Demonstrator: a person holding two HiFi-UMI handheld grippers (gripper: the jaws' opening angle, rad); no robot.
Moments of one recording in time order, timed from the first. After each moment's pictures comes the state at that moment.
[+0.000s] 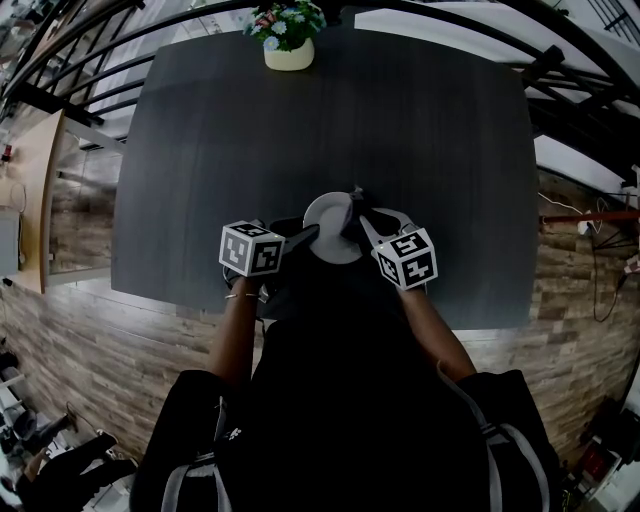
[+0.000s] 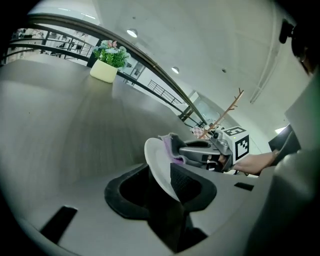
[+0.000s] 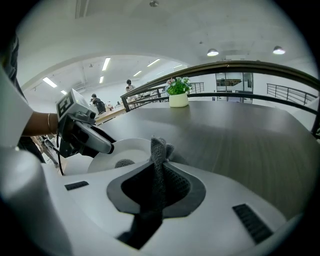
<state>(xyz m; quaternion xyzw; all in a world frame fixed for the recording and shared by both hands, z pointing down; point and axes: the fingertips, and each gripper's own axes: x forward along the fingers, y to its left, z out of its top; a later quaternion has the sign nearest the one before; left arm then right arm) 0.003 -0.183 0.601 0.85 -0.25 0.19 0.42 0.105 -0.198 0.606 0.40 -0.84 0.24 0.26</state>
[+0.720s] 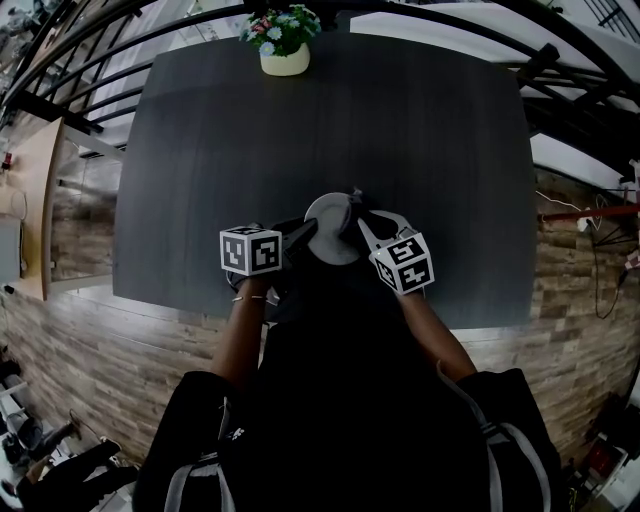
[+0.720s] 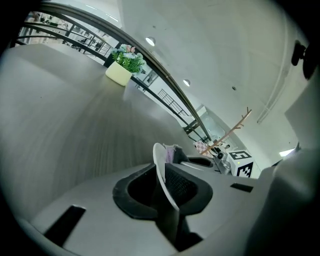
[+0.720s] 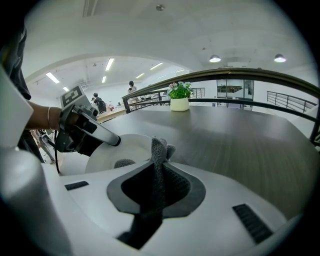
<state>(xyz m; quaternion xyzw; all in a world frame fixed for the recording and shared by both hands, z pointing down) 0.005 -0.196 0.591 0.82 -0.29 0.13 0.47 0.104 -0.196 0.602 0.40 -0.85 0.21 0.26</state>
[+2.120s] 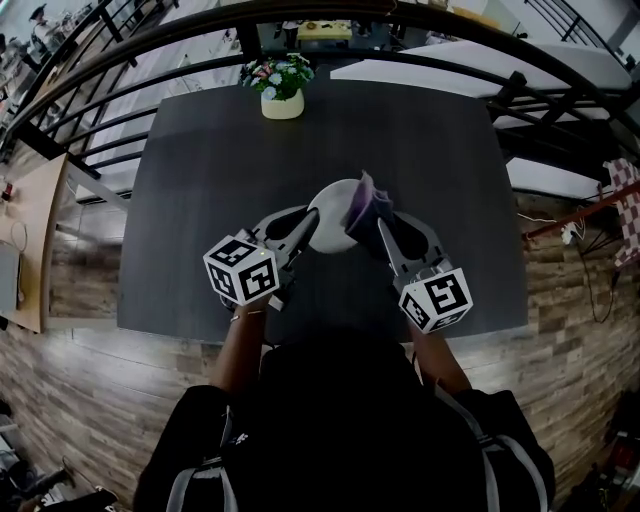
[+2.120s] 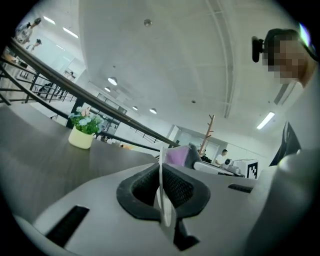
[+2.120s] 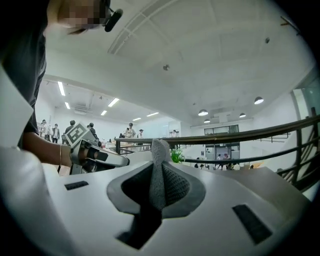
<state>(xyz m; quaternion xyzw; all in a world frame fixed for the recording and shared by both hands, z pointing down) 0.000 -0.217 0.434 0.93 -0.27 -0.02 0.25 0.107 -0.181 0.407 0.50 -0.87 0.03 0.03</state>
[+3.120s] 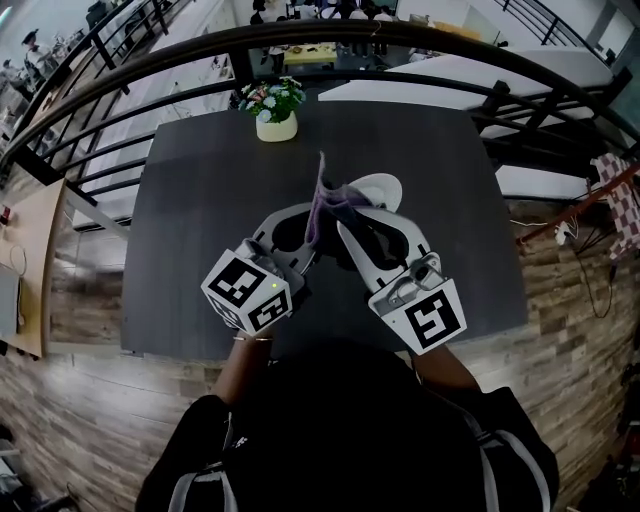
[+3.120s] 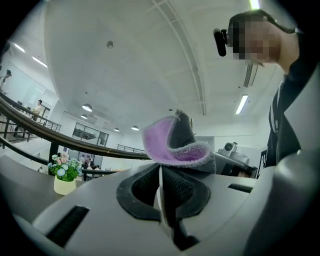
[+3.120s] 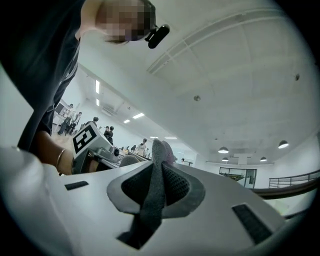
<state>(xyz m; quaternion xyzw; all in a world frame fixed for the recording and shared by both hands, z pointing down) 0.015 -0.187 0.322 0.97 -0.23 -0.07 0.07 0.018 -0.153 0.287 0.41 -0.89 -0.19 0.01</state>
